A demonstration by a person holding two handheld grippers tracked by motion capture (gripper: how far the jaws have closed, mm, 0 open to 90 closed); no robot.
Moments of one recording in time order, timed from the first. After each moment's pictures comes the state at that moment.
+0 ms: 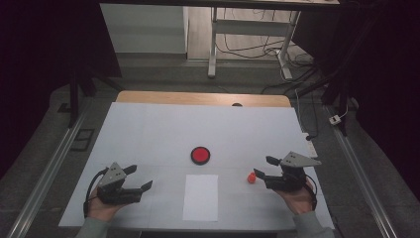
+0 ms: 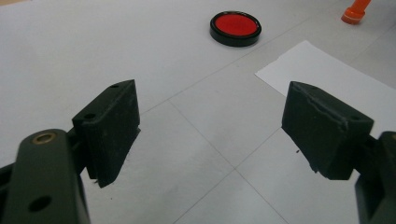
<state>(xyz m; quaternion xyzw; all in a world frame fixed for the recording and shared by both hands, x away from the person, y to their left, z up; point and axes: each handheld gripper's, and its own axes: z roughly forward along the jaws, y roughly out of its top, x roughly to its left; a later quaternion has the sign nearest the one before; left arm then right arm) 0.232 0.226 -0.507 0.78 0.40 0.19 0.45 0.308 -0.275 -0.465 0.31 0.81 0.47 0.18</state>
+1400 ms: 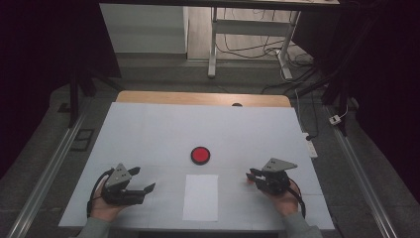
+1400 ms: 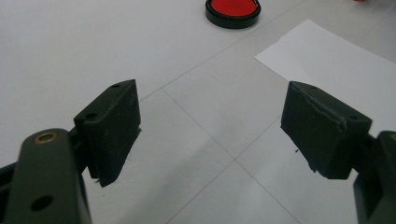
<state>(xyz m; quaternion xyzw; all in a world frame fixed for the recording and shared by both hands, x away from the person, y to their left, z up) 0.236 0.220 -0.514 0.80 0.39 0.18 0.42 0.317 -0.253 -0.510 0.30 0.85 0.41 0.16</state>
